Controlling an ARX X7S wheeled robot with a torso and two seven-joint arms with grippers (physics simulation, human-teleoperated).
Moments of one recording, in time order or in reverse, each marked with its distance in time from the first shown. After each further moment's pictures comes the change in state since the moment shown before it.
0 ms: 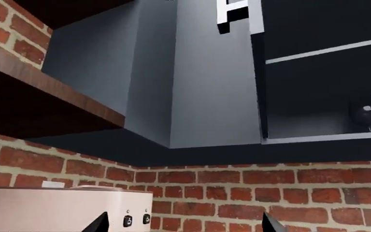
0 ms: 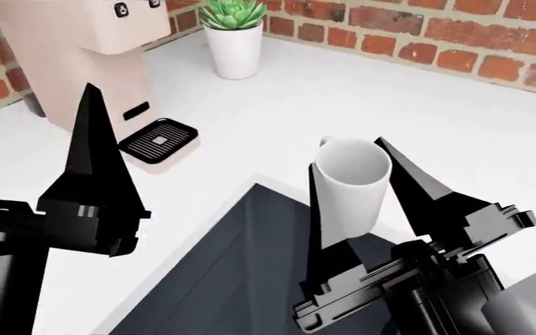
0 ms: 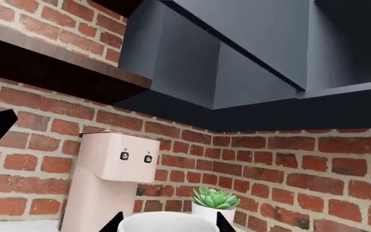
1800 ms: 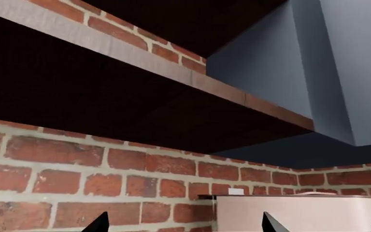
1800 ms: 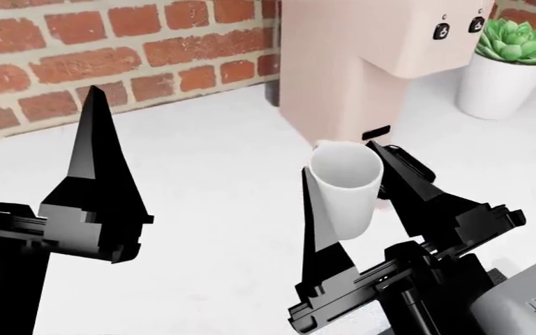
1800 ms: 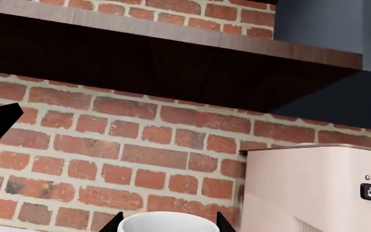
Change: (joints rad) left arm -0.049 -0.067 0.096 0.002 0.001 0.057 -0.059; right arm 0.030 0.001 -0.049 0.016 -0.001 -0.020 -0.001
